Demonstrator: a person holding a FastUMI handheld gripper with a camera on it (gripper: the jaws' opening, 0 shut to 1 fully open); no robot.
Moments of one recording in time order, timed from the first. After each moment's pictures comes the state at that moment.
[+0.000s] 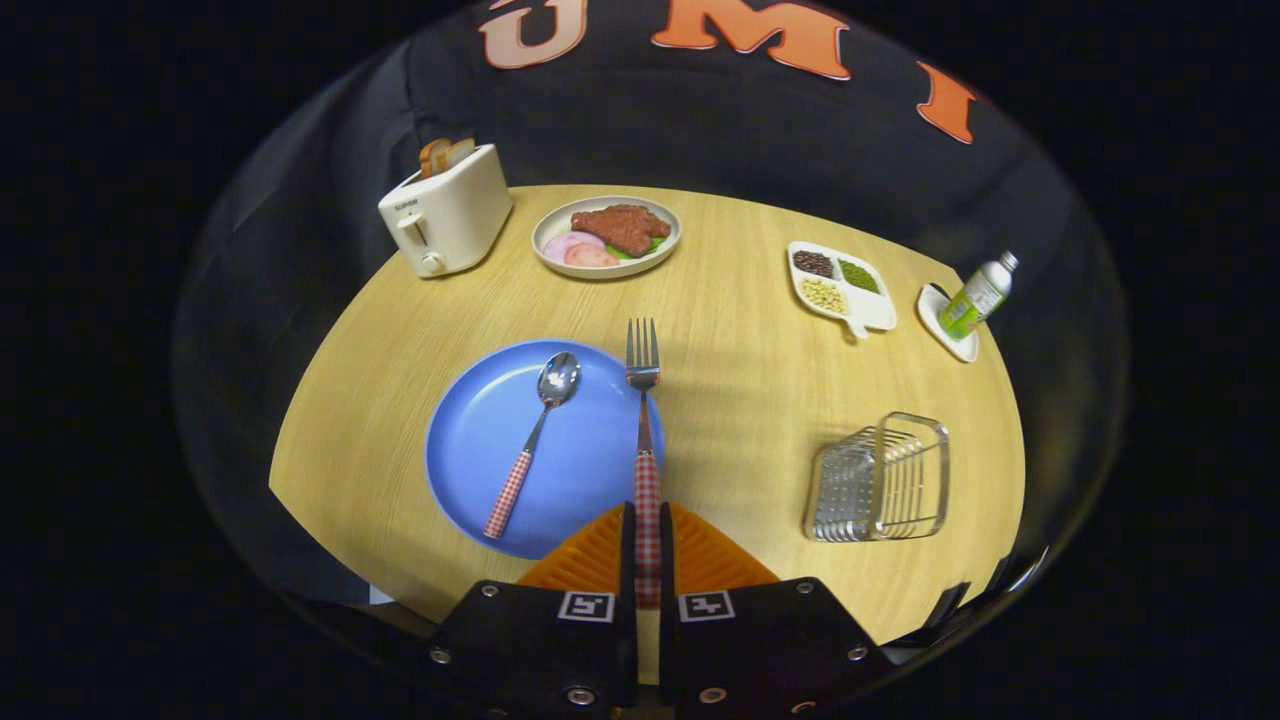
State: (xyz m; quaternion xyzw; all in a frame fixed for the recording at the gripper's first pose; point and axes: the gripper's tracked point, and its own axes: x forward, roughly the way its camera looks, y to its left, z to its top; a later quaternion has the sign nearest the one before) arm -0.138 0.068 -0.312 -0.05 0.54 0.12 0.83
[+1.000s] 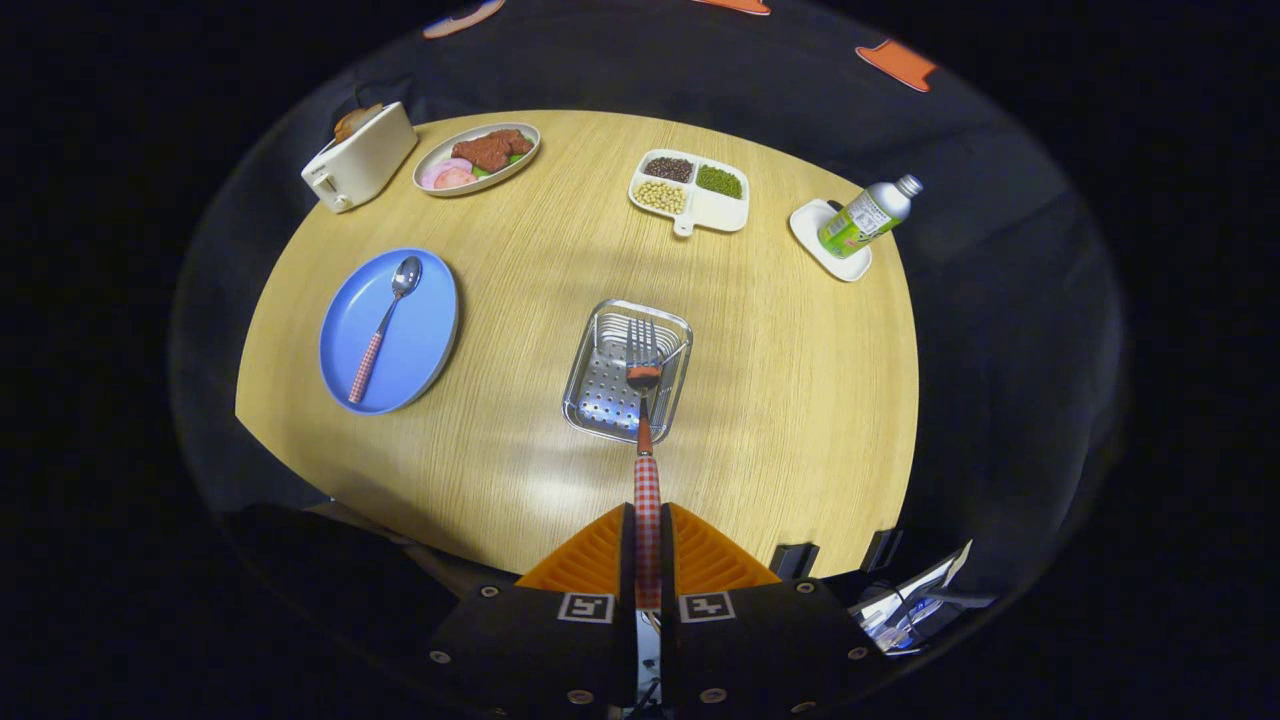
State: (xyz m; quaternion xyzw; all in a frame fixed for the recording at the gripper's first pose) arm -0.155 -0.106 -0.280 -0.15 0.67 0.10 0.72
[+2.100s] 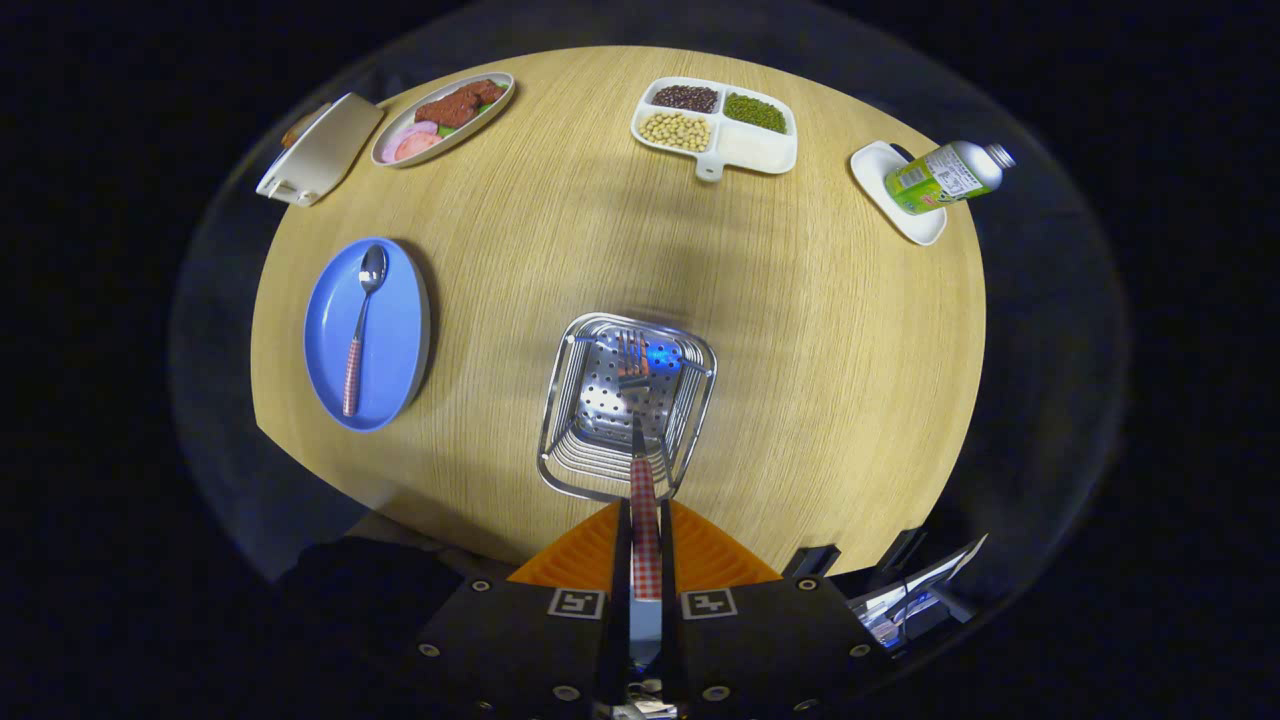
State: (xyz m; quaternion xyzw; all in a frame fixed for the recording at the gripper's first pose) arm -0.119 -0.096 -0.322 -0.09 0.75 0.10 0.65
